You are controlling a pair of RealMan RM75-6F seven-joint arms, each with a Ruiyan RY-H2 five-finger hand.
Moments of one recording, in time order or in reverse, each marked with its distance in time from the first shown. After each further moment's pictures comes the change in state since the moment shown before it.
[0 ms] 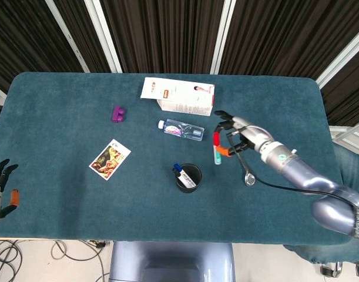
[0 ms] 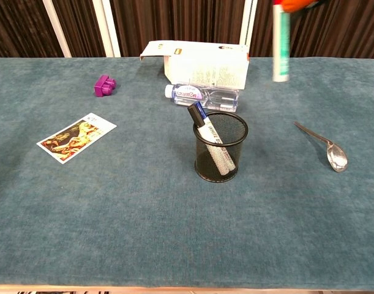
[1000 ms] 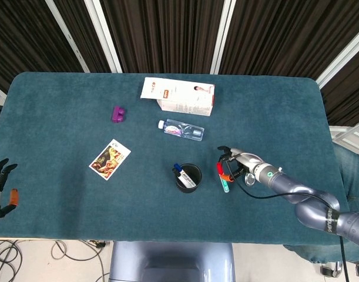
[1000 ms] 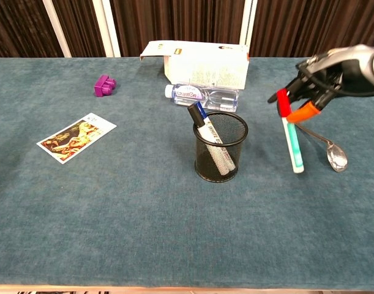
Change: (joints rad) left arm -0.002 0.006 -0.003 -0.006 -0.008 -0.007 -0.006; right arm -0.006 -0.298 -0.132 0.248 -0.159 -0.158 -0.005
